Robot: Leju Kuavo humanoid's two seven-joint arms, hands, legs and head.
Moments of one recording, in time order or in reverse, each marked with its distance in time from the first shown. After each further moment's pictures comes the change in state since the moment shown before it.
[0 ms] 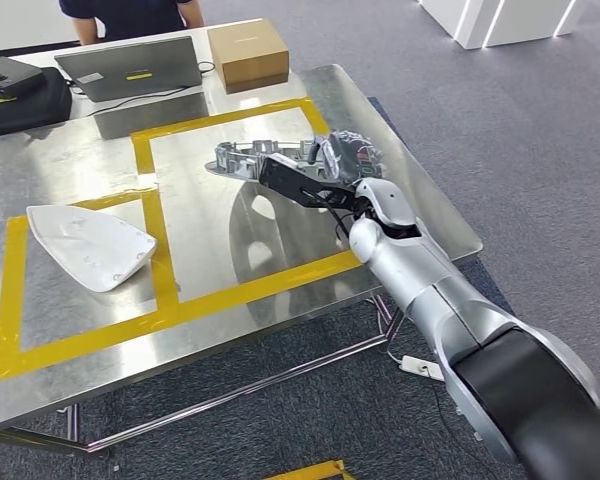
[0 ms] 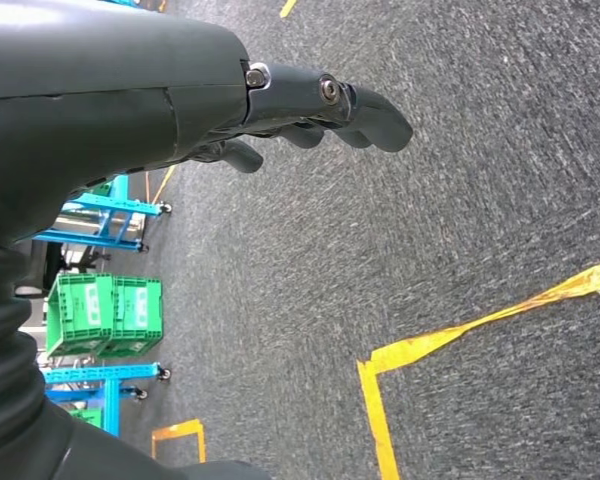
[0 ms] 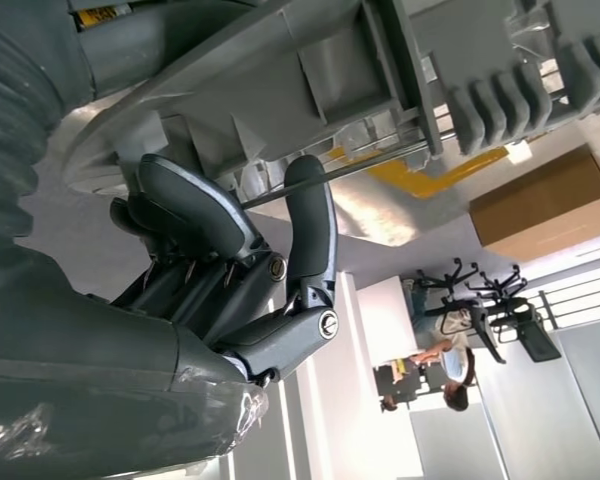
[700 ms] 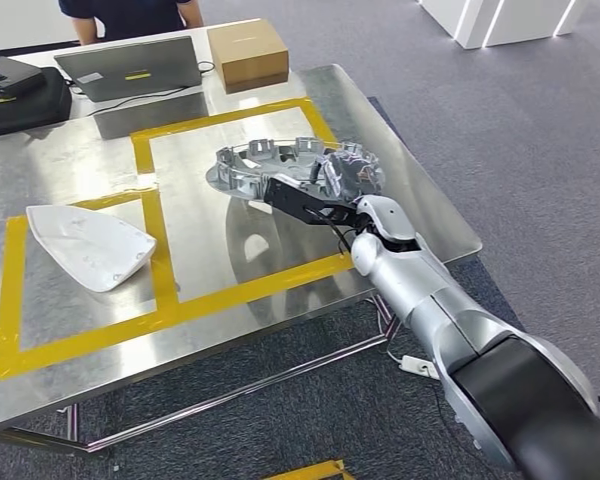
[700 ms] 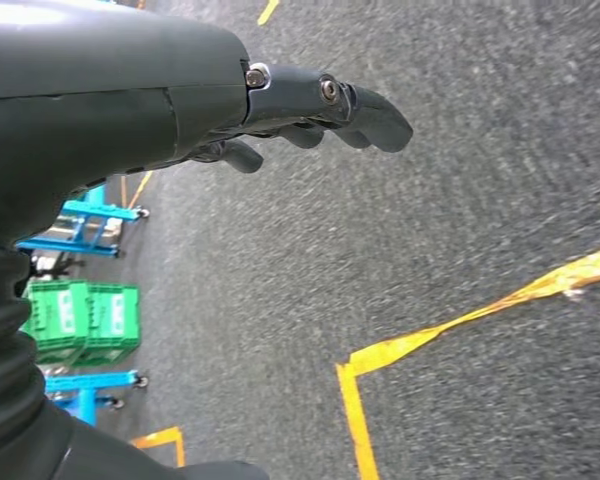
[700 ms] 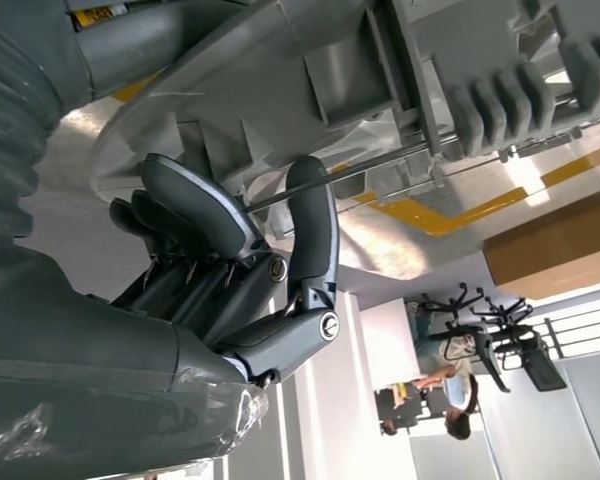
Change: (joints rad) left arm 0.000 0.000 -0.007 0.000 0.003 0.005 -0.064; right arm 0.037 0.000 -0.001 0.045 0.002 -0.008 -0.039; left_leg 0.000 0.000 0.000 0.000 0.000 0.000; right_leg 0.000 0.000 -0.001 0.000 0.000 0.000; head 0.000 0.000
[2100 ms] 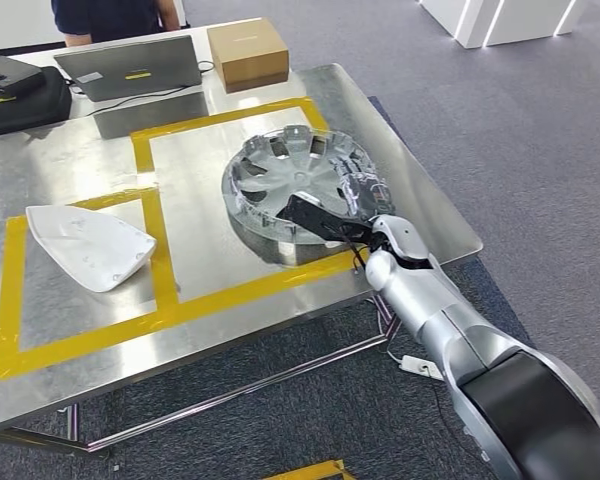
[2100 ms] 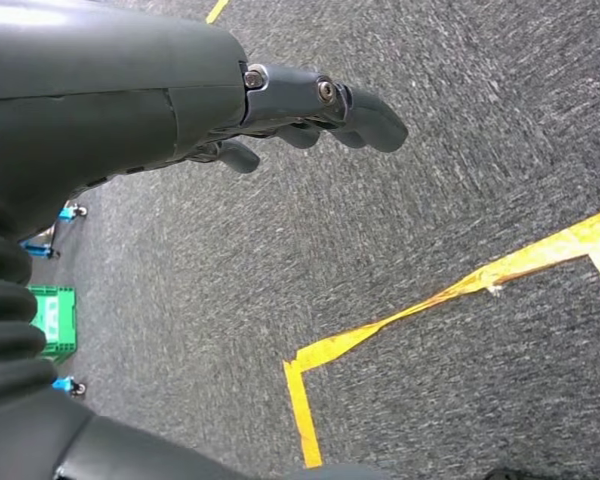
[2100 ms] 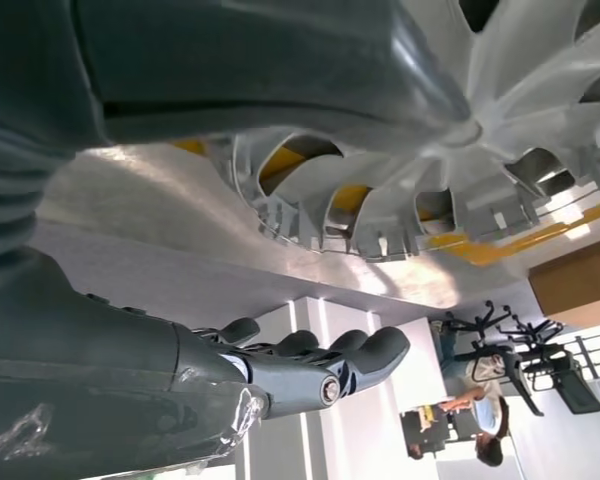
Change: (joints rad) left arm 0.000 0.000 -0.015 0.000 0.063 0.008 -0.151; right arm 0.072 -0.046 -0.033 -0.002 0.000 -0.029 -0.028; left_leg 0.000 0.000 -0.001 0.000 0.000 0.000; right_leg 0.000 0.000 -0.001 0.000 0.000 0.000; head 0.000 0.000
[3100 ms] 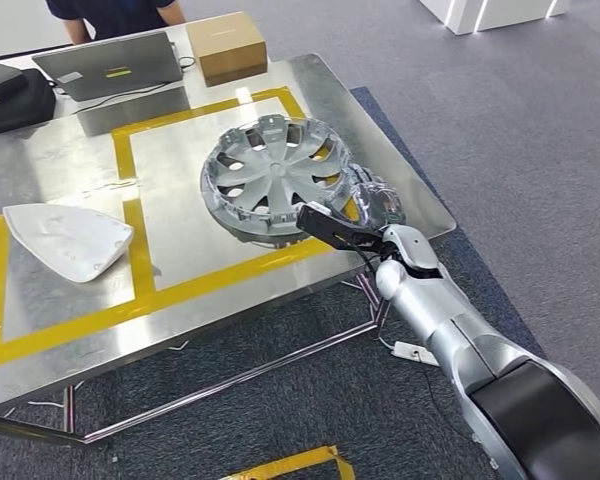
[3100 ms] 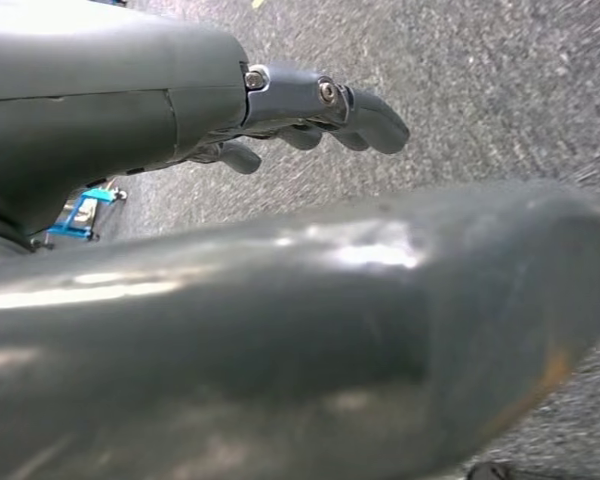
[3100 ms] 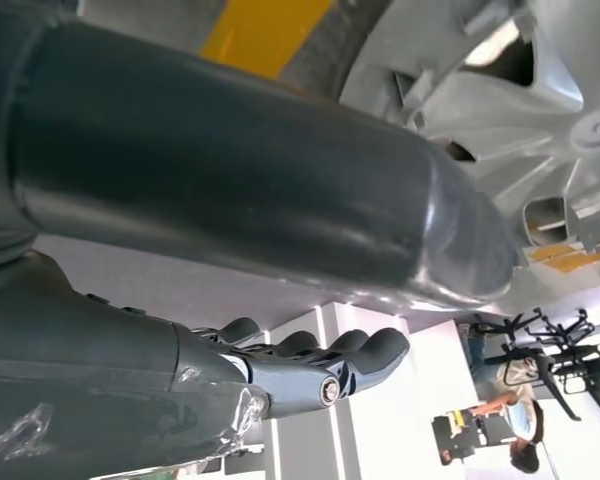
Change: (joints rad) left arm 0.000 0.000 0.001 0.003 0.033 0.008 0.052; right arm 0.051 -0.043 -0.014 -0.039 0.035 -0.008 -0.001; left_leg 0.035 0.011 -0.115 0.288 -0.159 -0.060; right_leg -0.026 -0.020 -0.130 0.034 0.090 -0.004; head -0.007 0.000
